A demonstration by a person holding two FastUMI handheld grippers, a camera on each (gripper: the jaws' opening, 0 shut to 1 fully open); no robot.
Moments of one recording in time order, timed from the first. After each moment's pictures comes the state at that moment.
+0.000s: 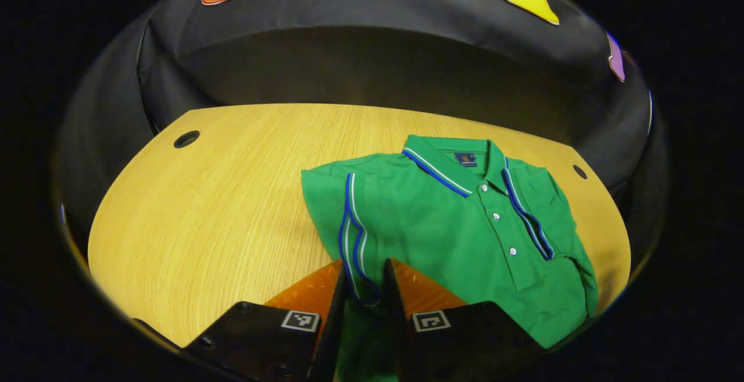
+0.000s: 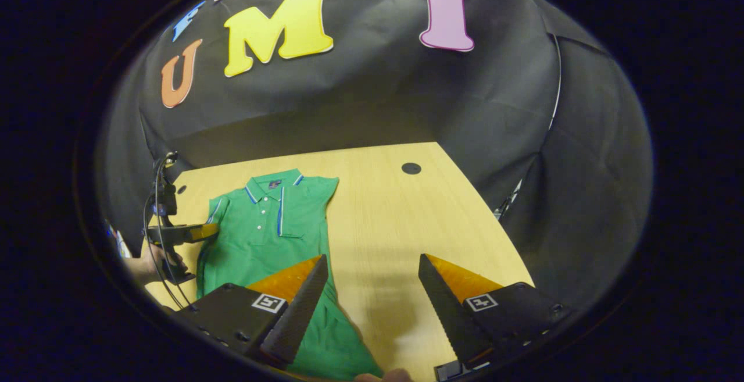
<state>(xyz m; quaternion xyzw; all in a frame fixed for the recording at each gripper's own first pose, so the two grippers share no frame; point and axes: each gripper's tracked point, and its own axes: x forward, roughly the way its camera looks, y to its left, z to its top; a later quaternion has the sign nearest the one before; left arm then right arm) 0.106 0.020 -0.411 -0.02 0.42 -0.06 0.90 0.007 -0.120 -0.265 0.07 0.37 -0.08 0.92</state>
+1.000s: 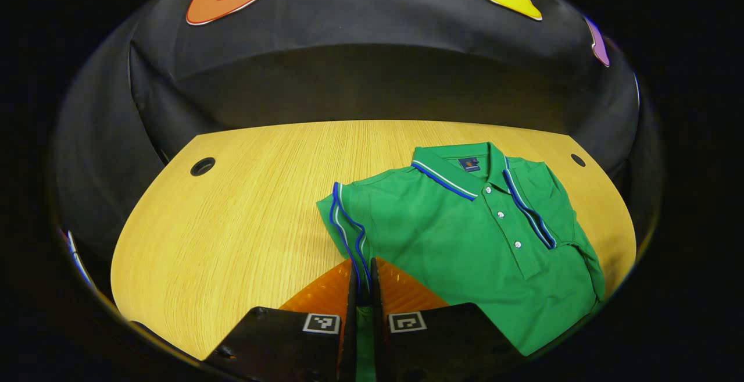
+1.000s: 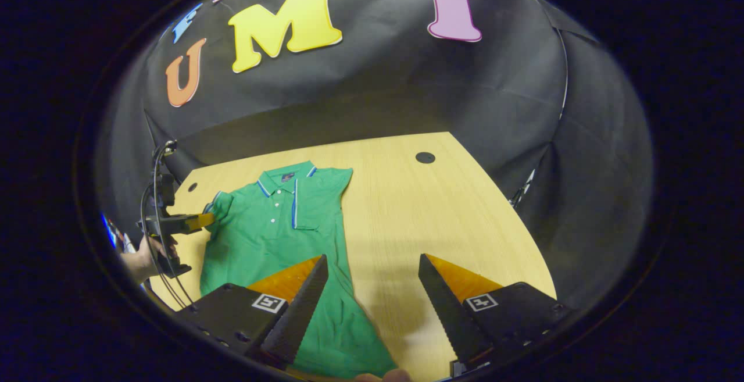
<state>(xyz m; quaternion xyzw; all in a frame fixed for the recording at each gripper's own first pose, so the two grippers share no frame) 0.106 0.050 -0.387 0.01 0.41 -0.04 0.91 -0.004 -0.097 -0.274 0.08 0.38 -0.06 0.92</state>
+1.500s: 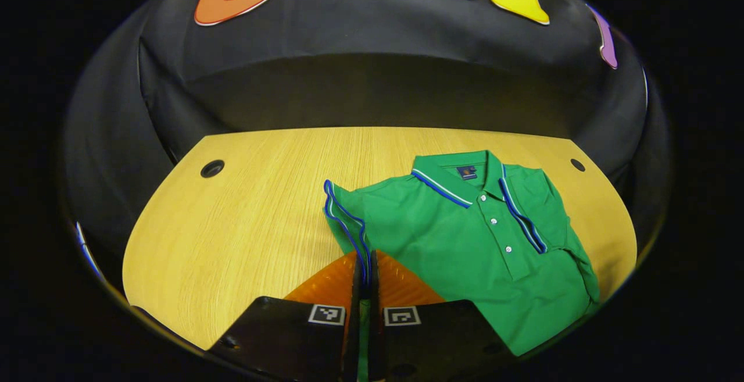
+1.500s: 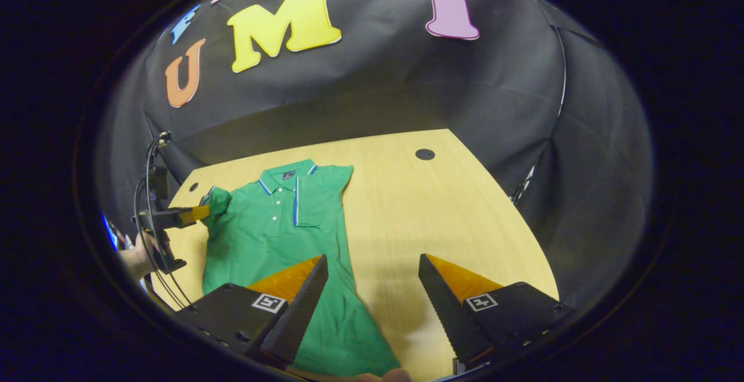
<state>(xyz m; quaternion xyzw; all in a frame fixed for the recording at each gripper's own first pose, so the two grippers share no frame) 0.117 0.039 -0.349 0.04 0.38 -0.07 0.92 -0.007 -0.091 -0.271 0.09 0.37 -0.06 0.92</state>
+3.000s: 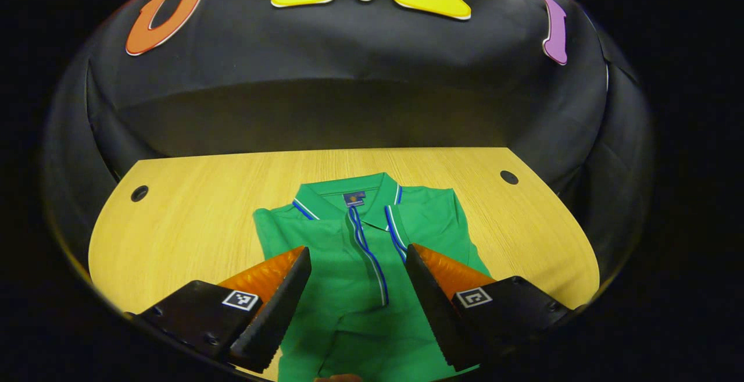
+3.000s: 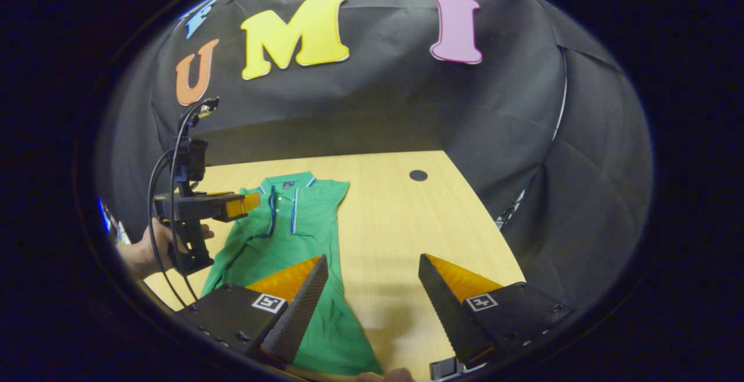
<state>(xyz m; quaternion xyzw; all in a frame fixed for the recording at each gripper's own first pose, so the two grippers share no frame) 0.116 -0.090 -0.302 -0.01 0.35 -0.12 0.93 -0.009 -0.098 -0.230 0.04 0.33 -0.05 0.94</state>
